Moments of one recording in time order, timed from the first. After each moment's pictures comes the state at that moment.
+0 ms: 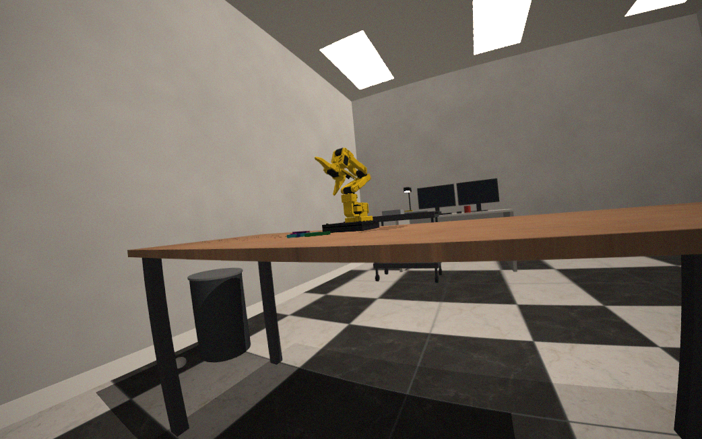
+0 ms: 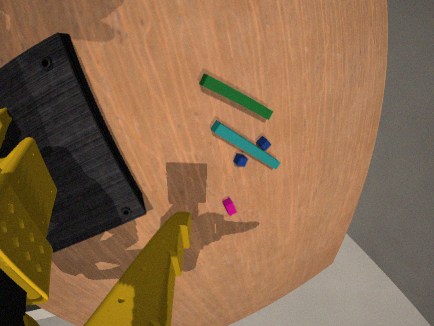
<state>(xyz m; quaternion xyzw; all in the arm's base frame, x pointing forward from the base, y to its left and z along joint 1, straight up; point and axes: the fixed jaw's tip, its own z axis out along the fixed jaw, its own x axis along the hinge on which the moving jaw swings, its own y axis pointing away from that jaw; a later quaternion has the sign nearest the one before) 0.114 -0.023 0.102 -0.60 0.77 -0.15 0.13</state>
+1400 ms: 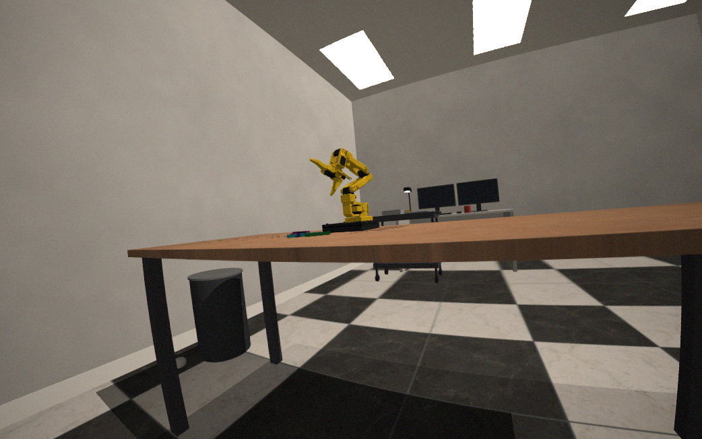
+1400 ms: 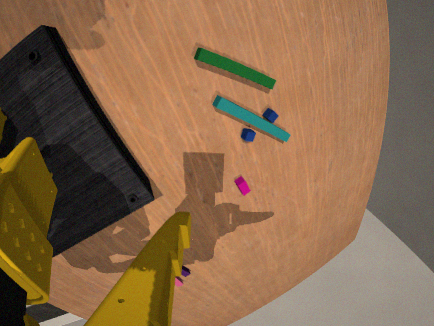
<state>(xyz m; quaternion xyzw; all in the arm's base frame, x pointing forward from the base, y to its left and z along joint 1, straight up) 0.110 -0.038 0.102 -0.55 0.81 -0.16 0.12</state>
